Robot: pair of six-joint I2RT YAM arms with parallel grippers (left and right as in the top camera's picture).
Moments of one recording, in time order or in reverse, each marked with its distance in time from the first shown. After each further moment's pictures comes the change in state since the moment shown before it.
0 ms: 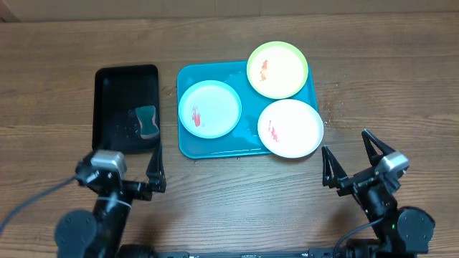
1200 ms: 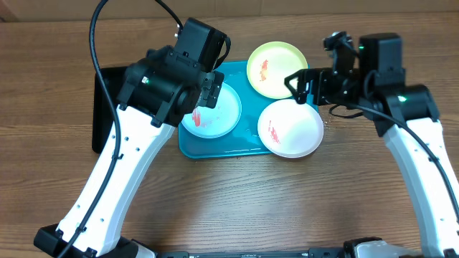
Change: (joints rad) left arm -0.471 1.274 1.216 -0.846 -0.576 -0.025; right arm 0.182 1.262 1.139 -0.829 -0.029 -0.056
